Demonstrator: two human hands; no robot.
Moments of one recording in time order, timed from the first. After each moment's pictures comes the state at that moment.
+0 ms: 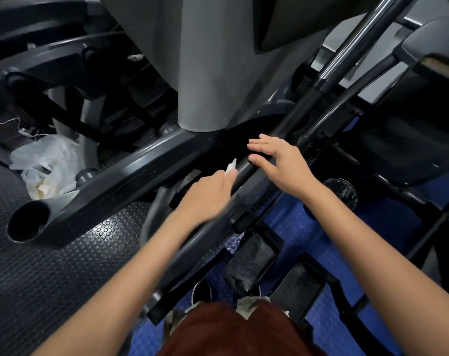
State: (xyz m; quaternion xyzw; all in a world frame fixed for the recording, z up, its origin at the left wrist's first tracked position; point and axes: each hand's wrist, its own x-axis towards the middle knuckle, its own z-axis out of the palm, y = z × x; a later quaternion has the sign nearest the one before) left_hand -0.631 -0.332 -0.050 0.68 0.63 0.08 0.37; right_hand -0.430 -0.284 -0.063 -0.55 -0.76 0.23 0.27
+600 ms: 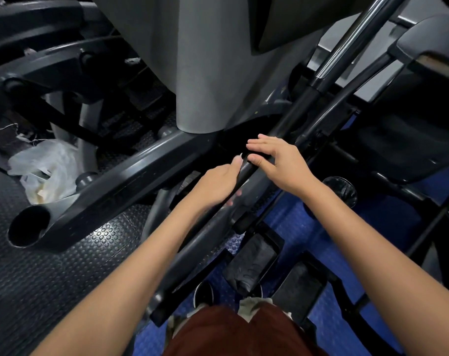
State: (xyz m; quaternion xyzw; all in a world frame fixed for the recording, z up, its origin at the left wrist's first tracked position) left_hand -0.620 -0.312 -0.046 0.63 0.62 0.12 0.45; right_hand -0.431 -0.286 -0.061 -0.55 -0.76 0.23 0.27
